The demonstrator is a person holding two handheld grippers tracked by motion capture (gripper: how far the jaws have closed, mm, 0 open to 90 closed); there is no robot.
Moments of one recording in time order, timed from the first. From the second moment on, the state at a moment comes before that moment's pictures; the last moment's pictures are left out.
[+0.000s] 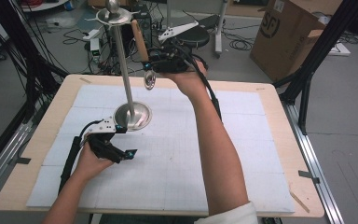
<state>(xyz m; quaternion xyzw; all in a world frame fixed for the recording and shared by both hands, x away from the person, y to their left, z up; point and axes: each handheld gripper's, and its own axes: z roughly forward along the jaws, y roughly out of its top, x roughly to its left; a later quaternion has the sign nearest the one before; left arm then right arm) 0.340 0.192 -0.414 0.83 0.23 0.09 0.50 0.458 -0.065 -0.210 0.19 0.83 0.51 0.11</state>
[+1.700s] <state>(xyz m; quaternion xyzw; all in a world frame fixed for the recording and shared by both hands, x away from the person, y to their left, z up) 0.339 0.193 -0.415 0.83 0.23 0.10 0.49 0.415 -0.158 -0.252 0.23 0.84 0.47 0.14</state>
